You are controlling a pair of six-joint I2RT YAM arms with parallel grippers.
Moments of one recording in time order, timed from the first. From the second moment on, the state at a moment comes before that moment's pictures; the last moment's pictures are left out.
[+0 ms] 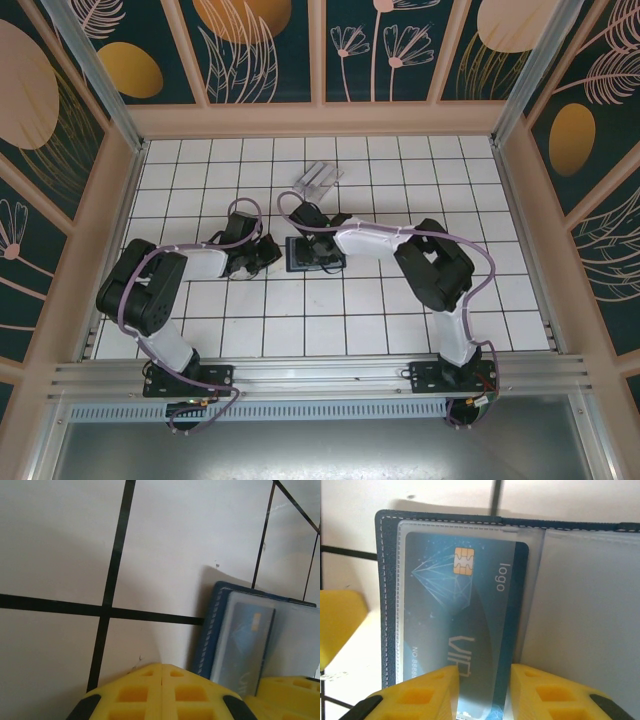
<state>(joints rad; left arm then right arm) -0.40 1.70 0.69 0.11 0.33 -0.87 0.87 2.02 1.37 -0.51 -0.01 0.67</state>
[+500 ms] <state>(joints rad) -0.40 1.71 0.70 0.10 0.34 -0.88 0.89 2.00 1.33 -0.45 -0.03 0.60</state>
